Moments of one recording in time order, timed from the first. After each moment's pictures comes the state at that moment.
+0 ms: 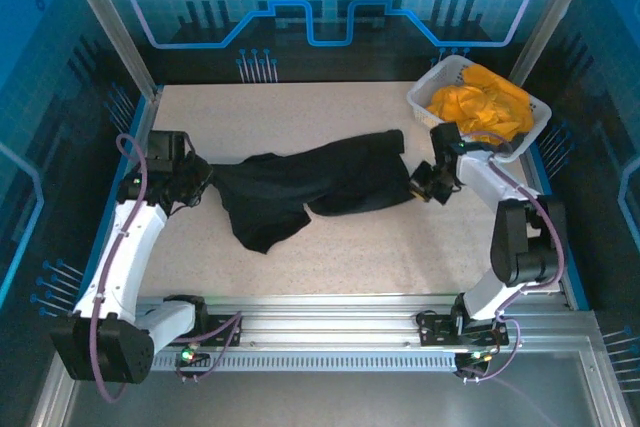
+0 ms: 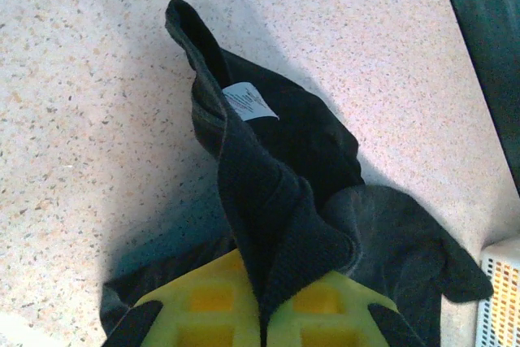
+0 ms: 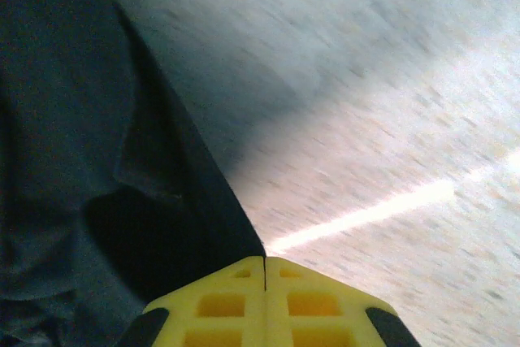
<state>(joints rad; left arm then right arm) 0.02 1.09 1.04 -0.84 0.04 -1.03 0.10 1.60 1.06 -0.82 -0.20 0.76</state>
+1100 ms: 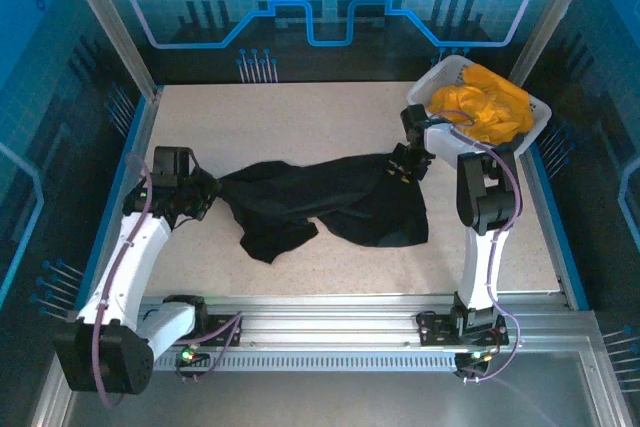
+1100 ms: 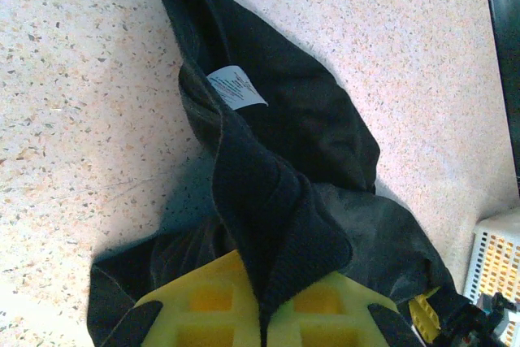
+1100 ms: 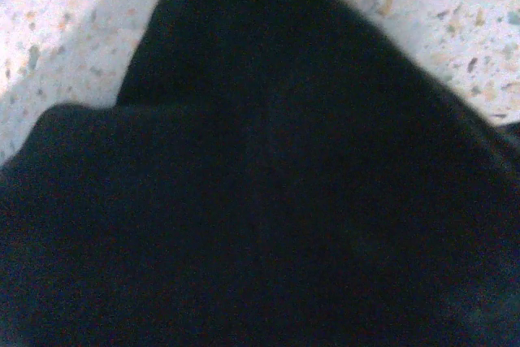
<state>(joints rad) 0.02 1.04 0.90 -0.77 0.14 -1.08 0.18 2.08 1.51 -0.79 -0.12 0.74</state>
